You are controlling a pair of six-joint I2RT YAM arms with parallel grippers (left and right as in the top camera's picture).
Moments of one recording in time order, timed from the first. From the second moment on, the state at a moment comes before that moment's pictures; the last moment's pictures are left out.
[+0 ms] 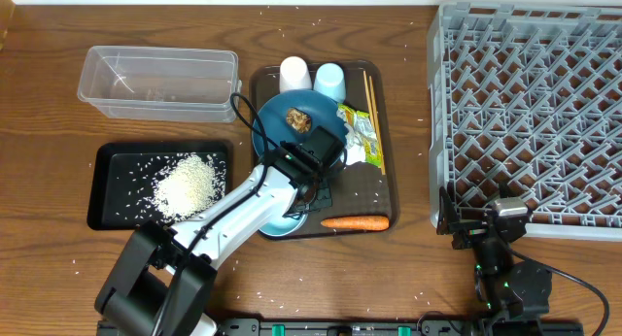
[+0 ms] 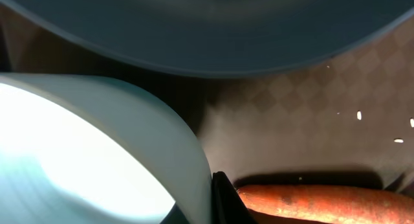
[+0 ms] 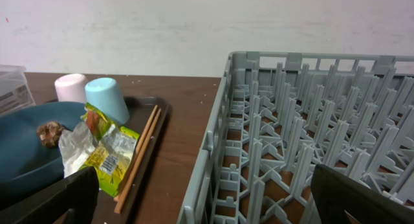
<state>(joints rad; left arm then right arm) -0.65 1.66 1.04 -0.77 0.02 -0.82 0.08 0.01 0.01 -0.07 -0.07 0.05</state>
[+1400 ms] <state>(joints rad) -0.64 1.54 1.22 -0.90 0.08 -0.58 0.08 0.01 0.01 -0.07 -0.07 0.05</state>
